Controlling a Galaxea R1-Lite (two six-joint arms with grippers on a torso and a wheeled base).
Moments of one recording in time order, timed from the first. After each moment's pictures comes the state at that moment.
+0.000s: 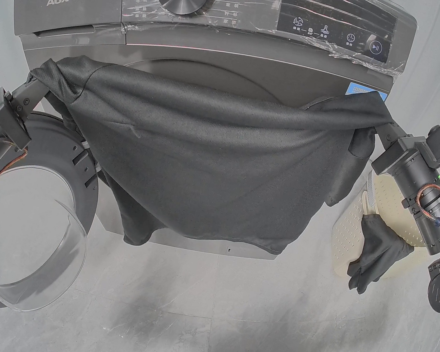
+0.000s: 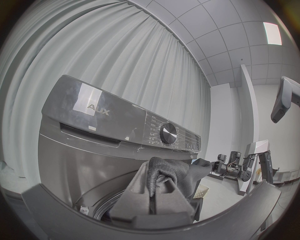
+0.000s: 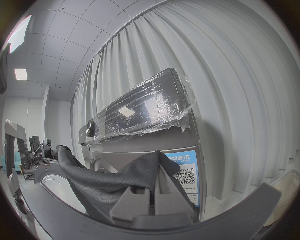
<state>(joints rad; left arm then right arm) -0.13 1.40 -0.47 -1.54 -0.47 -0.30 0.43 1.65 -0.73 -1.45 0.14 0.07</state>
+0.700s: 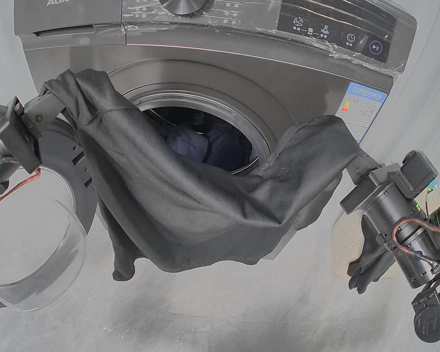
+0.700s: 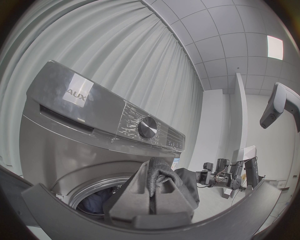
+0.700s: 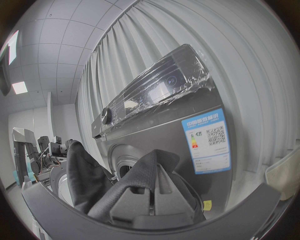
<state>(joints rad) -0.28 1.39 -0.44 -1.53 -0.45 -0.30 0.59 1.66 -0.62 -1.45 0.07 0.12</state>
